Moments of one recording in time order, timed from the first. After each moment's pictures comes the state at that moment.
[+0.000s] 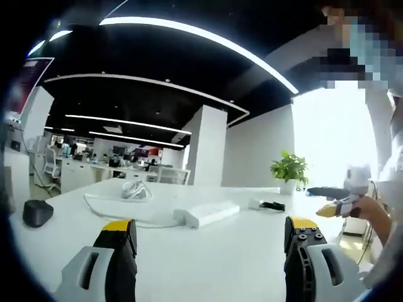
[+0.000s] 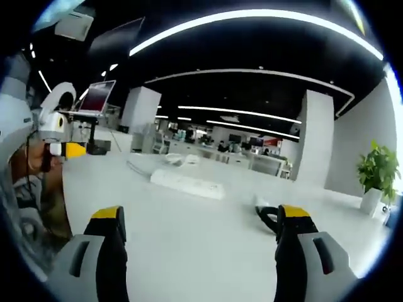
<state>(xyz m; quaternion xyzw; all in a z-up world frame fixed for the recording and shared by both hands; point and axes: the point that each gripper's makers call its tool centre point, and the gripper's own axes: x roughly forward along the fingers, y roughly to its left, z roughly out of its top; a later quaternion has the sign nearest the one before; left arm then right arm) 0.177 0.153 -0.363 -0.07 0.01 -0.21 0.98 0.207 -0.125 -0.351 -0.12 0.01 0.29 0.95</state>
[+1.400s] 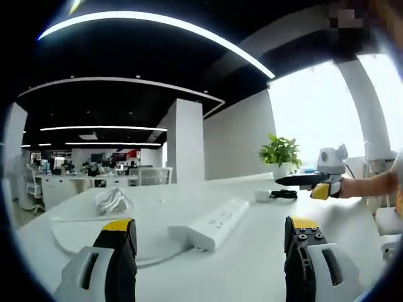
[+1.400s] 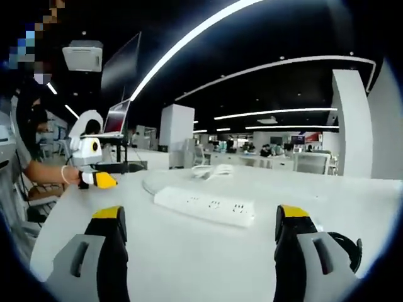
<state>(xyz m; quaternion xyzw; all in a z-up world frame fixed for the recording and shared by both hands) 0.299 0.135 -0.366 -0.02 0.00 -0.27 0.96 0.322 -0.071 -0.353 -0.04 -0.03 0.44 0.90</state>
